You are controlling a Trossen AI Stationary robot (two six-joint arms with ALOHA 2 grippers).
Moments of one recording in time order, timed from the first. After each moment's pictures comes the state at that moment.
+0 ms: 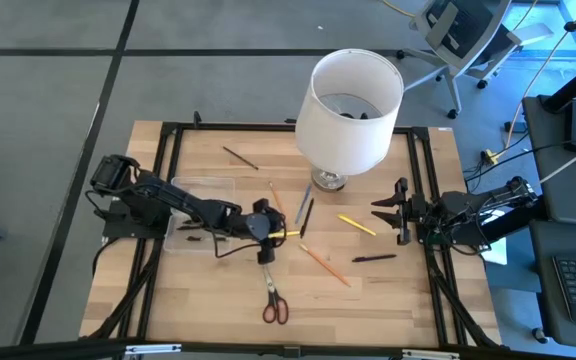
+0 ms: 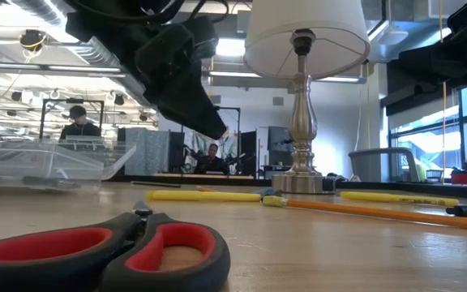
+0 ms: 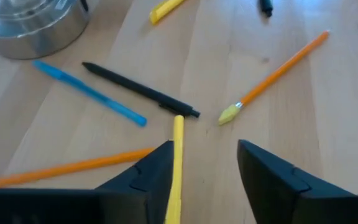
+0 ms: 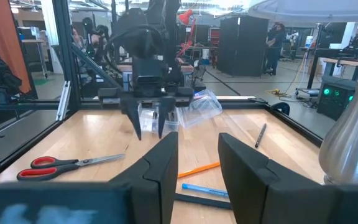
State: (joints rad) left arm -0.21 1.63 0.87 0.02 -0.27 -0.31; right arm 0.31 0.01 0.01 0.07 0.37 -0.03
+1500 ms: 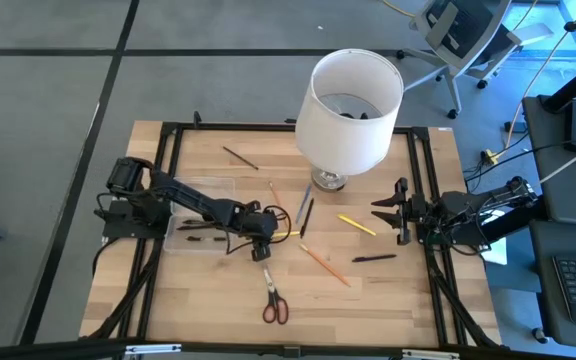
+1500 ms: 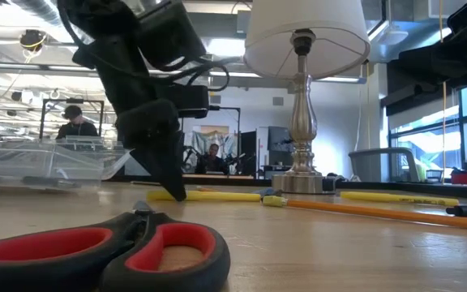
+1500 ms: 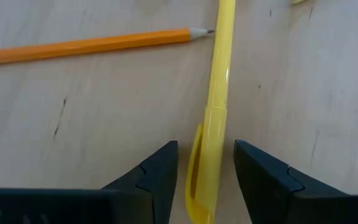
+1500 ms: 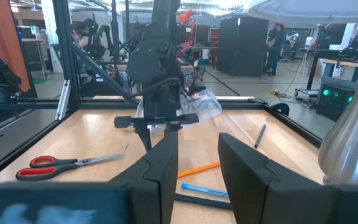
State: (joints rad) left arm -0.14 1.77 0.87 -0.18 -0.15 -0.41; right arm 0.31 0.01 0.01 0.07 0.37 -0.04
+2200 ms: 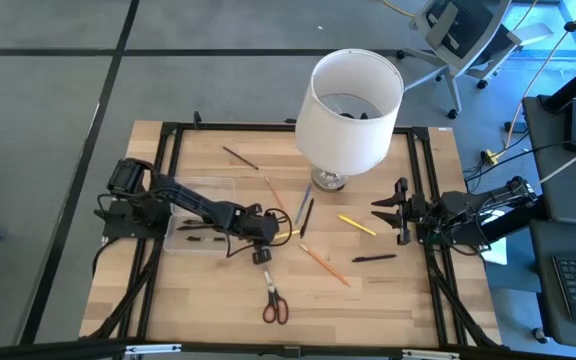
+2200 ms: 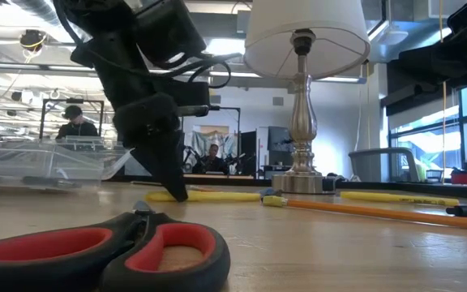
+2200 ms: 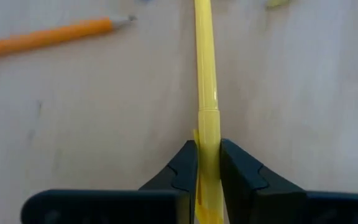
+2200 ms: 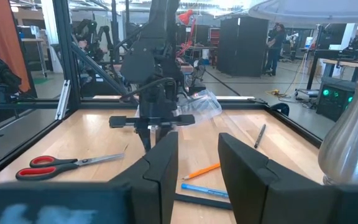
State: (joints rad) left arm -0.18 1.76 0.87 -0.19 -0.13 -0.43; right arm 0.31 0.01 0.01 0.07 0.37 -0.04
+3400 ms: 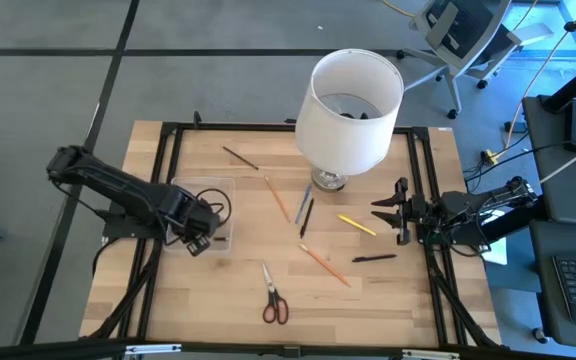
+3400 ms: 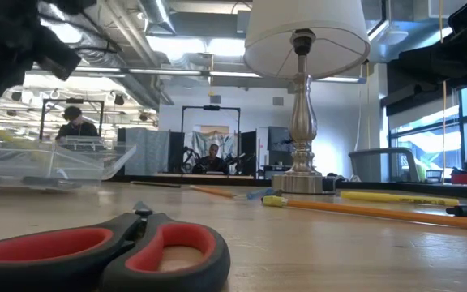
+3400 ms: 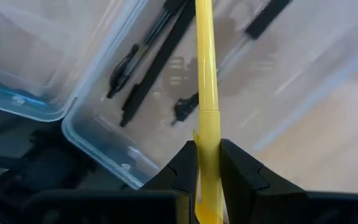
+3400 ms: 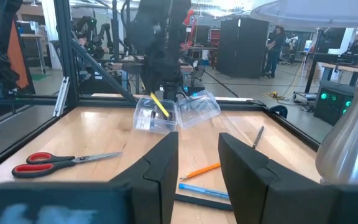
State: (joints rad) left arm -0.29 1.17 0.80 -1.22 0.08 -1.00; right arm 0.31 0.01 0.01 0.07 0.37 -0.06
